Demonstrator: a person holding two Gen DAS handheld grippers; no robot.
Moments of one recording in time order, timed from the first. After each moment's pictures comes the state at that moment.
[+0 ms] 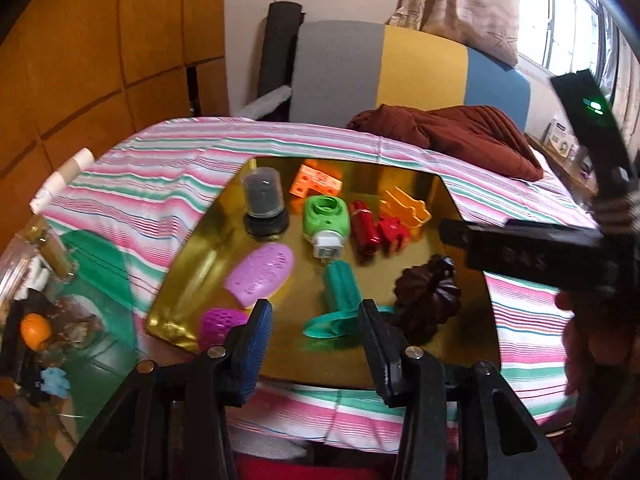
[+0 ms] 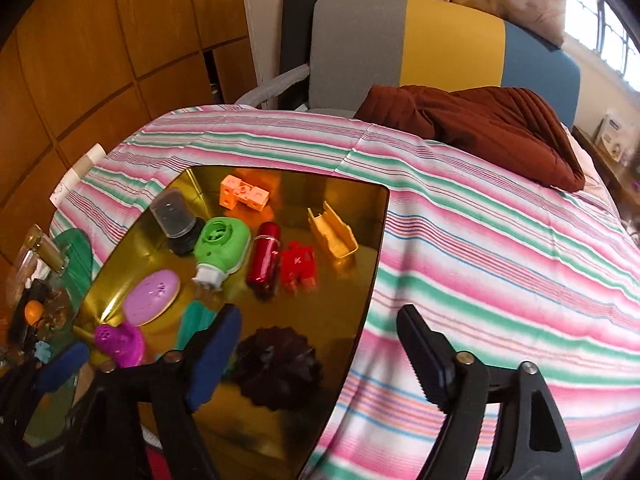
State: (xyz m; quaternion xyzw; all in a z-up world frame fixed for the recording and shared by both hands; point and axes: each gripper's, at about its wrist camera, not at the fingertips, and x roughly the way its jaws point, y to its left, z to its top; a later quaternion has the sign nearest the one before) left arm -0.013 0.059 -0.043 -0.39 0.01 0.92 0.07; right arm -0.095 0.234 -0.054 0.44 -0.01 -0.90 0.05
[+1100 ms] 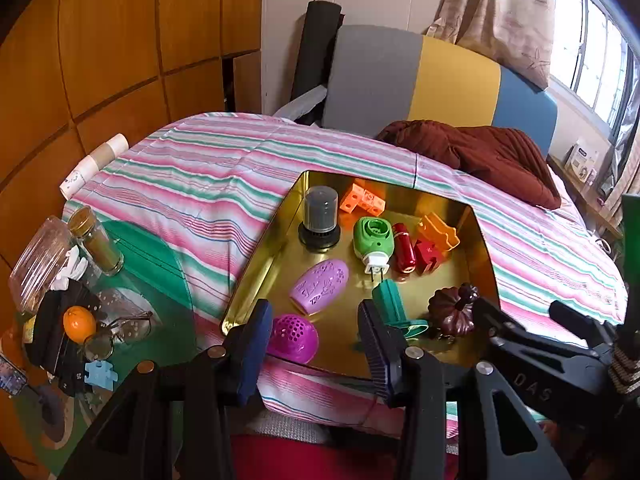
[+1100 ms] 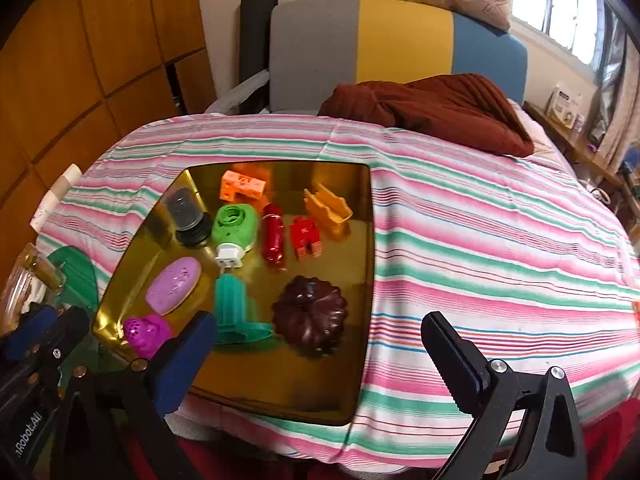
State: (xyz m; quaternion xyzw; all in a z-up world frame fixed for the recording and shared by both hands) left arm -0.013 0.011 -0.001 -0.41 -0.03 0.91 0.04; right arm -0.045 0.197 -0.039 0.44 -0.04 -0.90 -0.04
